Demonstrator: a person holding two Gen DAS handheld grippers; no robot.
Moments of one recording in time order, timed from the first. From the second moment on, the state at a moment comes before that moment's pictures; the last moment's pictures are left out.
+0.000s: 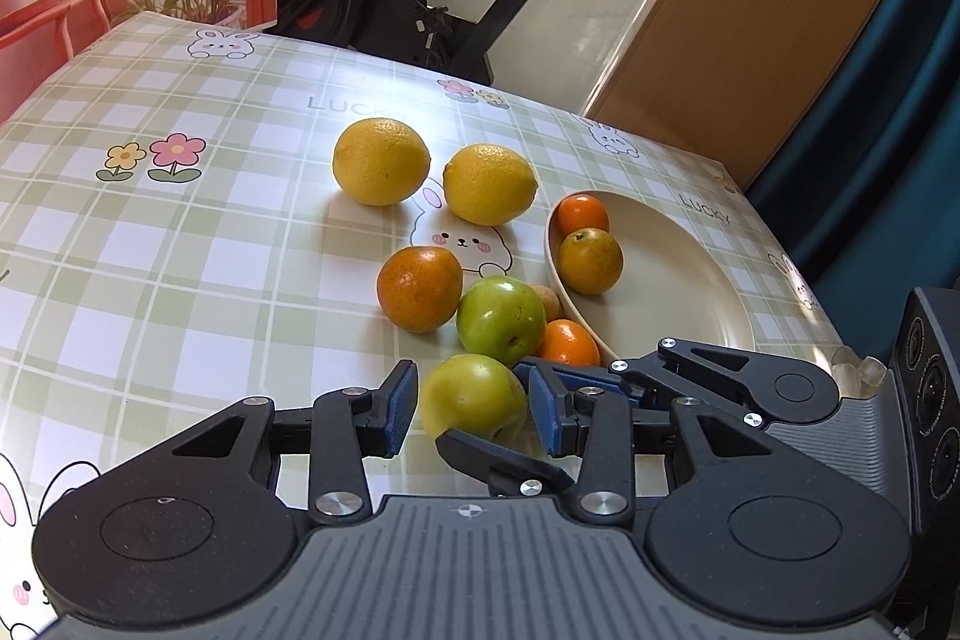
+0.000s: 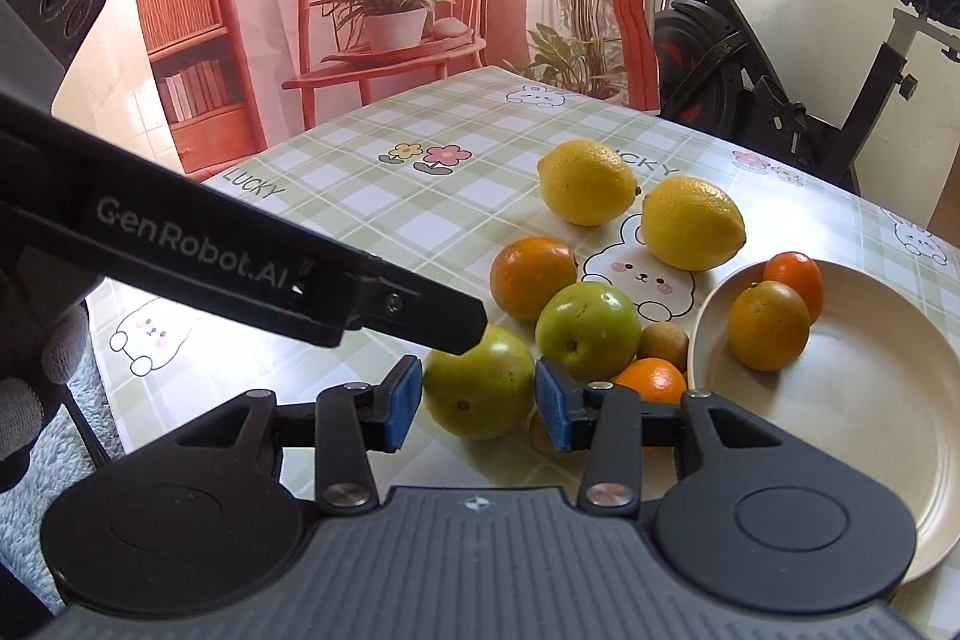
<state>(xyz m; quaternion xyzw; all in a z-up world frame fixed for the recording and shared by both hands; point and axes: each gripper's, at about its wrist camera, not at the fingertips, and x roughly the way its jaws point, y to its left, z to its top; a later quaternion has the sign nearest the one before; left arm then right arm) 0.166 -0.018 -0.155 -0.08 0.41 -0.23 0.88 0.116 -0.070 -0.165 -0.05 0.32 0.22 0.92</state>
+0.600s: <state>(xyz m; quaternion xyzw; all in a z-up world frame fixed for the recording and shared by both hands) 0.169 -0.016 -0.173 -0.10 0.43 -0.21 0.87 0.128 -0.059 -0.178 -0.06 0.33 0.24 0.91</state>
